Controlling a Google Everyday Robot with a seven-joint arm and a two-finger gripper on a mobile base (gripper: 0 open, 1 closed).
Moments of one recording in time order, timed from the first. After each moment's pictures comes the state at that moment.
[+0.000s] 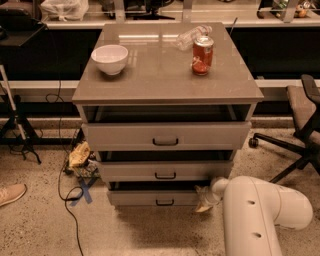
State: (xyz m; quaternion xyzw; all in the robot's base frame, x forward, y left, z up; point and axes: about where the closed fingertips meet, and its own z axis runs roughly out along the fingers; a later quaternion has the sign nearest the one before) arm 0.637 -0.203 0.154 -0.71 0.67 0.04 0.20
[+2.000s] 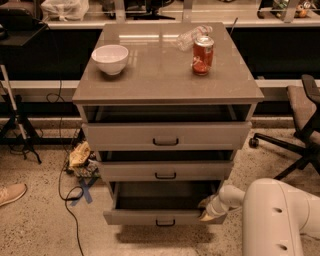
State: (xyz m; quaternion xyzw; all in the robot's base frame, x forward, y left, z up) arm 0.581 -0.217 0.172 -0.69 0.69 0.06 0.21
